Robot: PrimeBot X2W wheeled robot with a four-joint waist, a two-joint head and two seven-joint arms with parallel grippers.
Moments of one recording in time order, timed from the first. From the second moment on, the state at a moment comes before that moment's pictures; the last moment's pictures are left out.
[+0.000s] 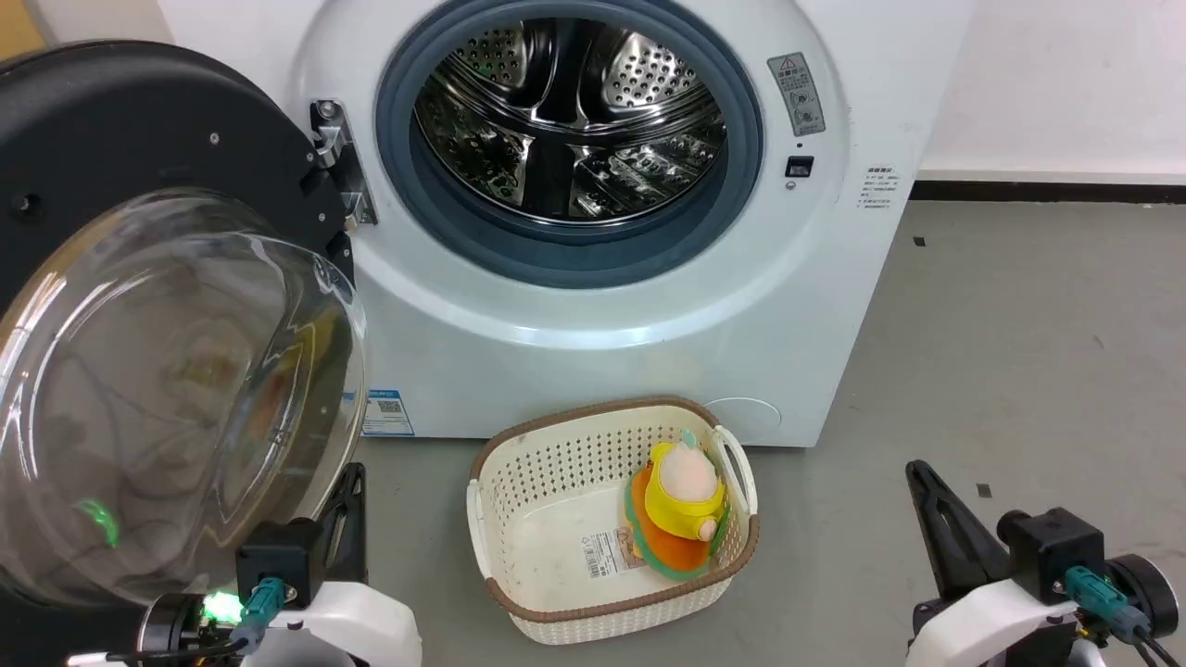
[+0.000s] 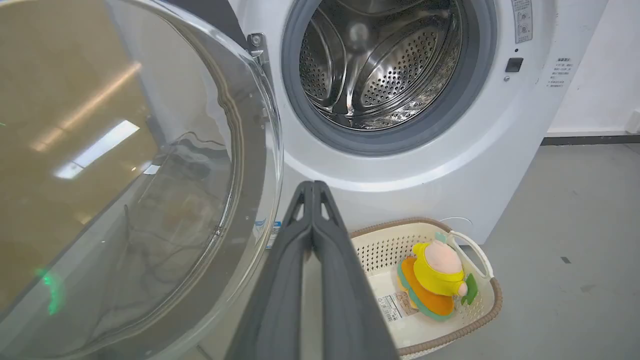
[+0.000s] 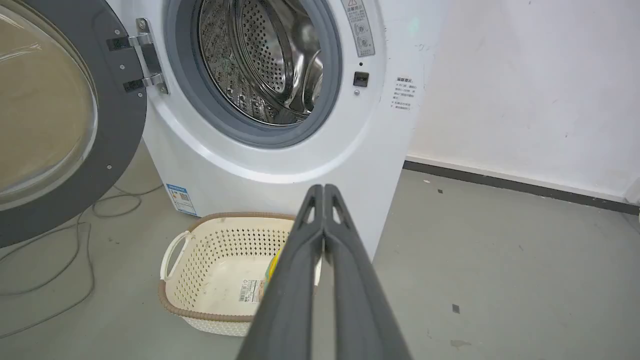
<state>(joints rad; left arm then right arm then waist) 0.02 0.05 0.00 0.00 0.00 0.00 0.00 0.01 -0.05 0.00 0.00 0.01 0.13 0.00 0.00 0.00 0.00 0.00</state>
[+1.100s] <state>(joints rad) 0.02 0.05 -0.01 0.01 0.00 0.02 -0.01 0.01 -0.06 -0.01 0.01 0.02 0.13 -0.01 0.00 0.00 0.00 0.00</state>
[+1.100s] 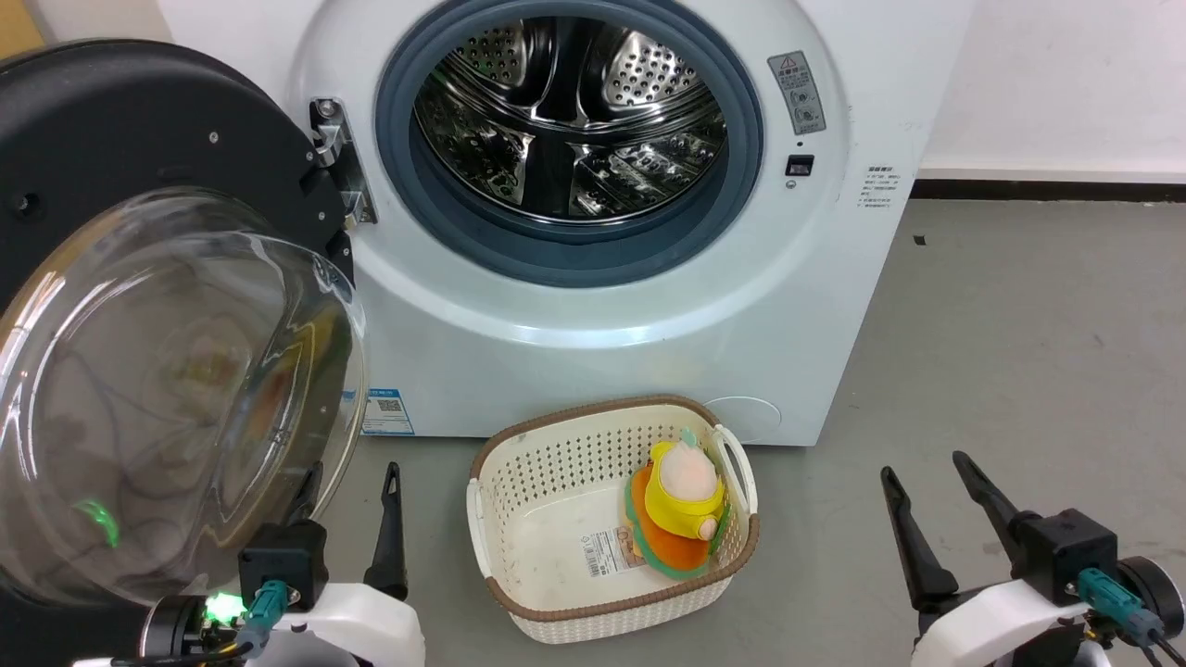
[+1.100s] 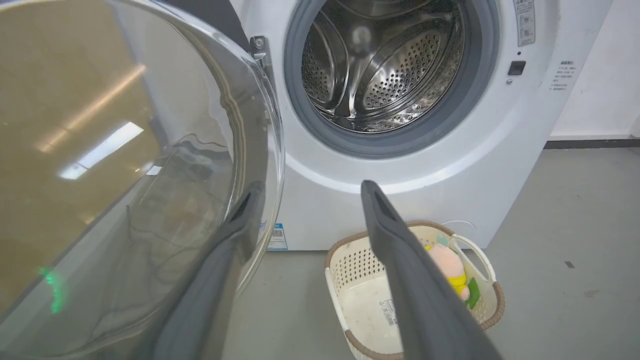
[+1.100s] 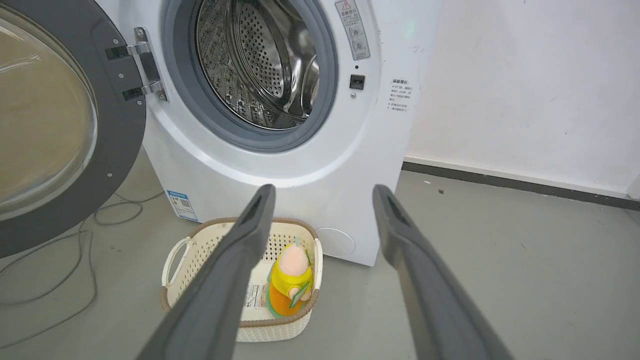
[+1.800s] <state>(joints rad) -0.02 0.07 -0.02 -0.06 0.00 0.06 -0.06 0.02 -0.06 -0.03 0.01 0.08 0.13 -0.06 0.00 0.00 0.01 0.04</state>
